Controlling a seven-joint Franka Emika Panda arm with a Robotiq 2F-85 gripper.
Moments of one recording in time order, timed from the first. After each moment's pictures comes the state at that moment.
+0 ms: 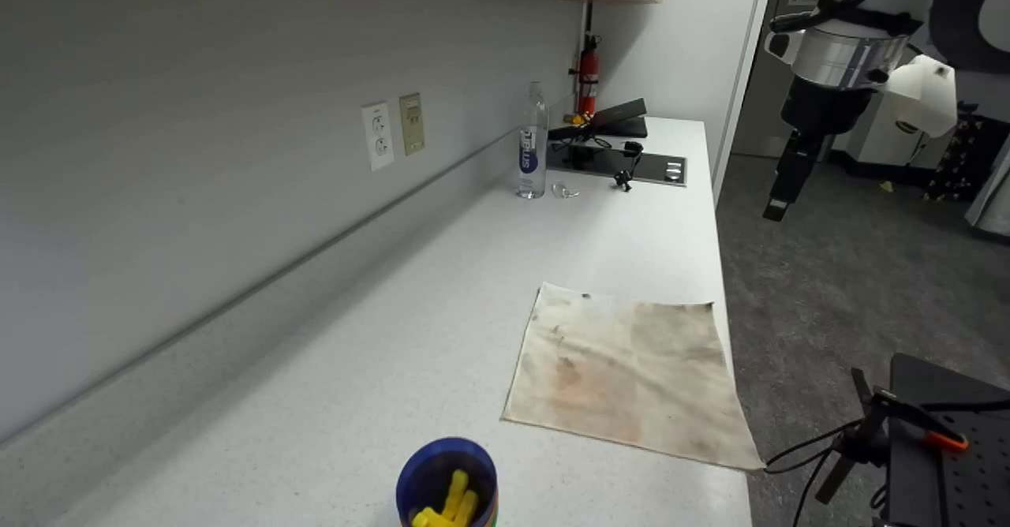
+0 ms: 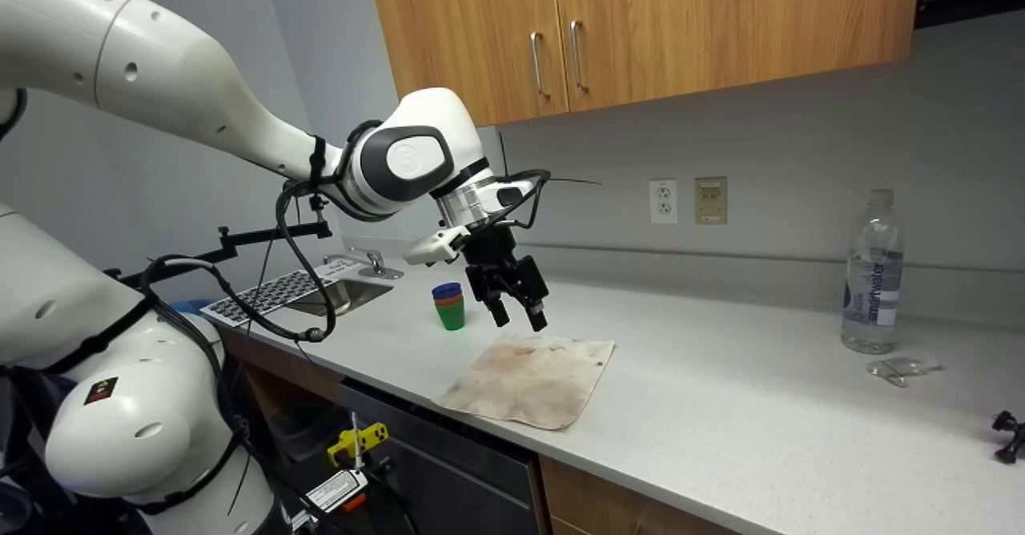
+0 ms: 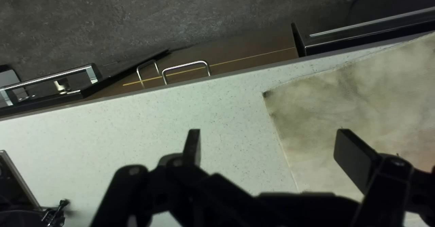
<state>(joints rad) -0.13 -0.45 0.03 -2.62 -0.29 2.30 0.00</state>
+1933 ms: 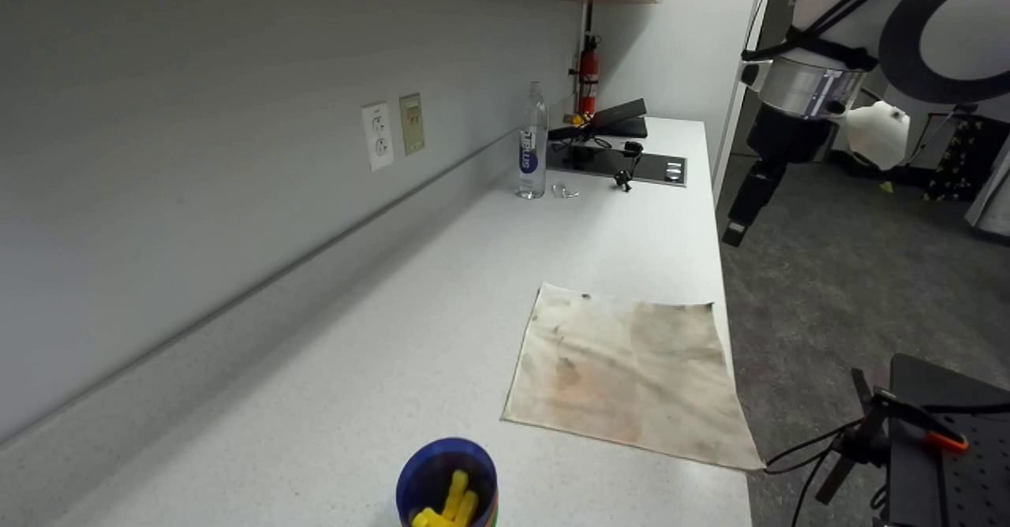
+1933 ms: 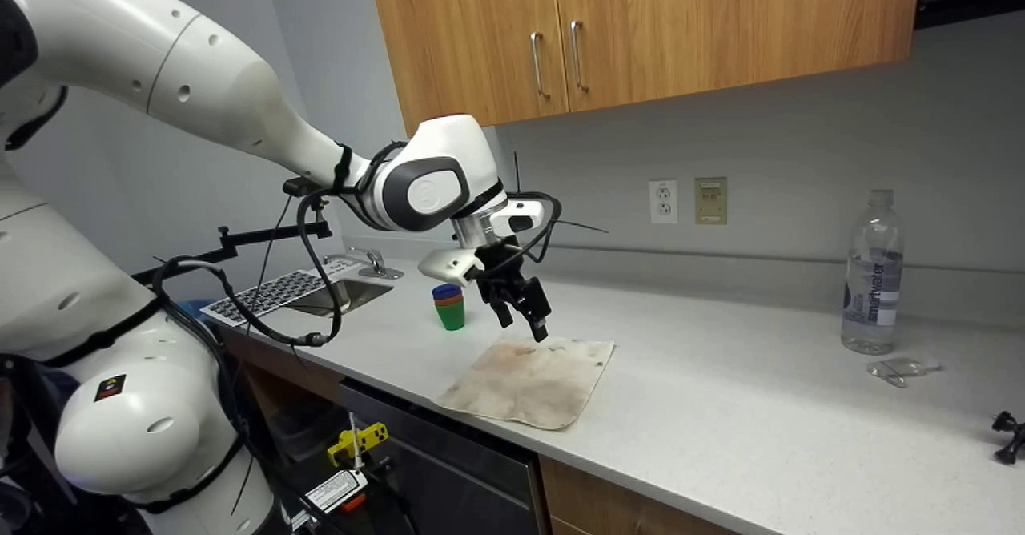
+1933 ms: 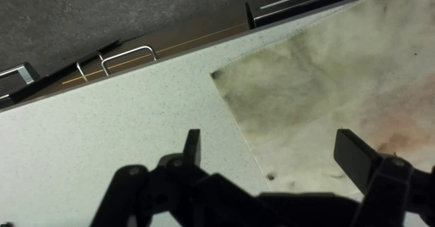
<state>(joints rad) -0.07 -0.33 0.00 -2.62 -0.12 2.46 -0.01</state>
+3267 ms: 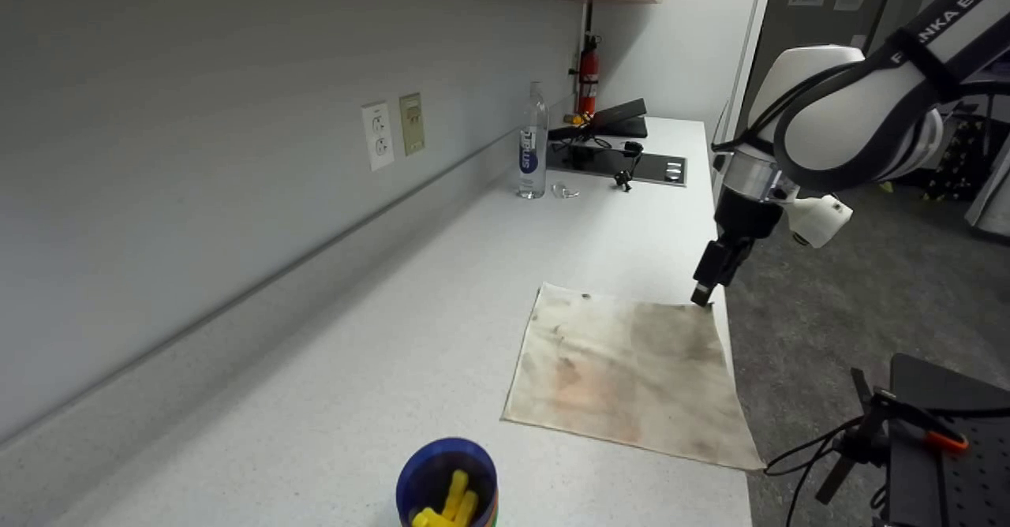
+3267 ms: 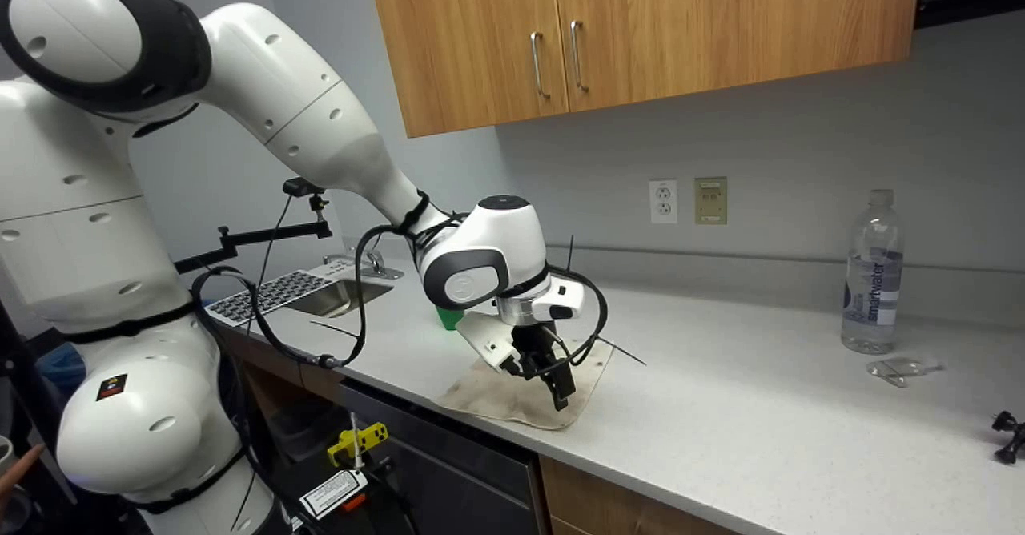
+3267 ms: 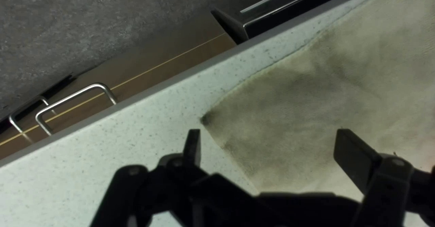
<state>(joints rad) -0.06 0.02 -0.07 -2.60 0.21 2.72 -0.22</state>
